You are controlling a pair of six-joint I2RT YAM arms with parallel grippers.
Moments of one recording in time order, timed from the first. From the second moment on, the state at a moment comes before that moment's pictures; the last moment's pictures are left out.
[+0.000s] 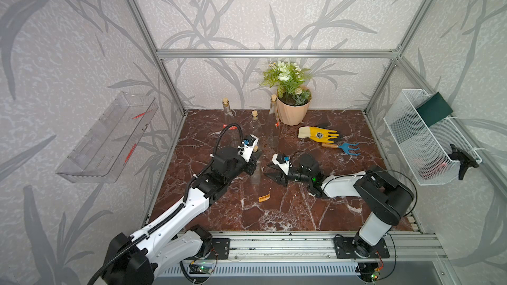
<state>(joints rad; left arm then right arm) -0.57 1.02 0.69 0.00 0.08 0.05 0.73 1.72 0.64 0.86 -0.55 -0.07</state>
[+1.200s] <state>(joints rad) -0.58 0.97 0.65 0.04 0.08 0.00 0.74 1.77 0.64 0.92 -0.56 -0.02</state>
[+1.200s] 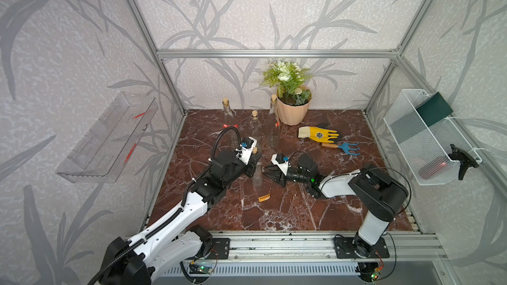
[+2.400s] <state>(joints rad) -0.59 0.97 0.64 0.05 0.08 0.00 0.74 1.78 0.64 0.95 -0.56 -0.01</state>
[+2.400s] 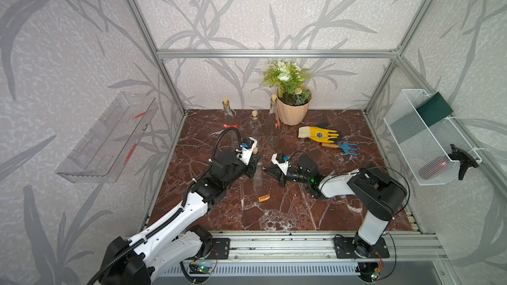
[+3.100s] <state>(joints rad) -0.59 0.97 0.64 0.05 0.06 0.00 0.74 1.78 0.64 0.95 -0.53 0.00</state>
